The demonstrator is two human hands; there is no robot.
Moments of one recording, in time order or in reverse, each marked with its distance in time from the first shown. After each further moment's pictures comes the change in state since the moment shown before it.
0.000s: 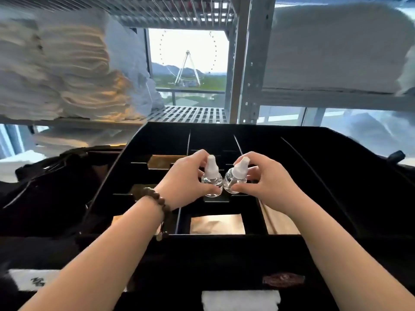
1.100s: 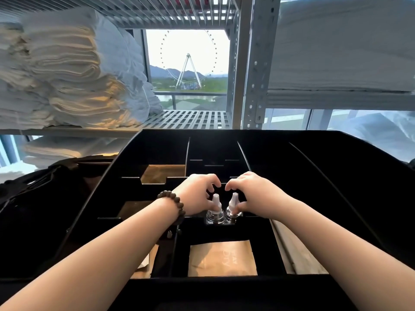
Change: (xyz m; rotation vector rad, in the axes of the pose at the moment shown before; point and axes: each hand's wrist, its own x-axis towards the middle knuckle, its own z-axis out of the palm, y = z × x) left_hand 0.077 -0.066 0.047 0.170 -0.229 -0.040; right_hand 0.082 0.065 0.037 -0.571 -0.307 -0.098
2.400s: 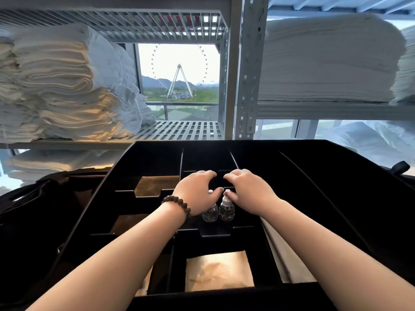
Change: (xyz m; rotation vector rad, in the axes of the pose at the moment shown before) left_hand 0.026 0.012 -0.005 0.173 0.241 0.023; right_hand 0.025 0.003 -0.006 -0.099 0.156 0.136
